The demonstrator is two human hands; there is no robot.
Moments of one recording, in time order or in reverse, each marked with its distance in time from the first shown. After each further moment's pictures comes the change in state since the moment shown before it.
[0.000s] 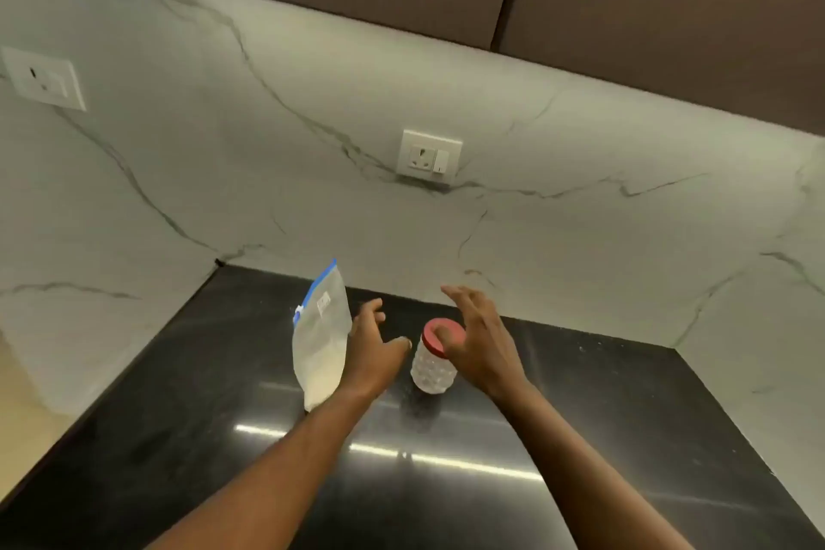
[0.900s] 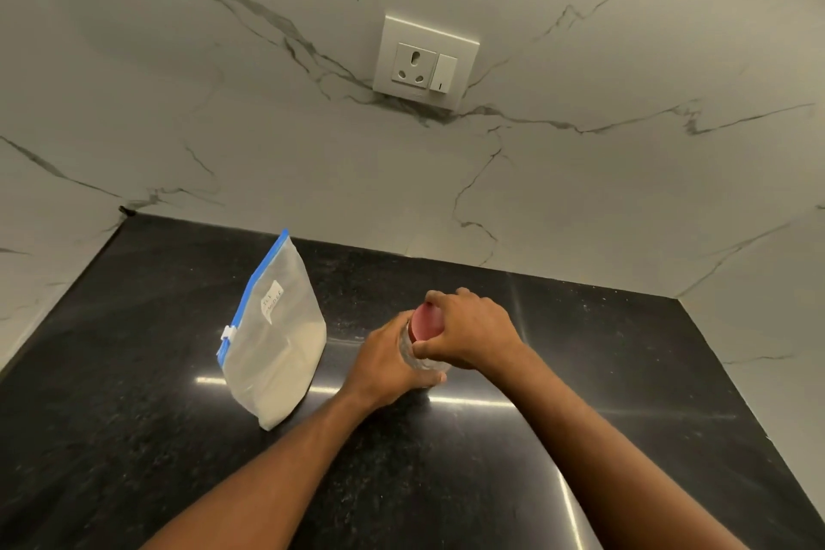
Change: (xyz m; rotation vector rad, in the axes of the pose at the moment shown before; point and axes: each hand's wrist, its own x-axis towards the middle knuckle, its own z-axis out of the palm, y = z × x) left_hand 0.093 -0.098 0.084 0.088 -0.460 0.062; right_hand 0.092 0.054 0.068 -0.461 -0.628 0.172
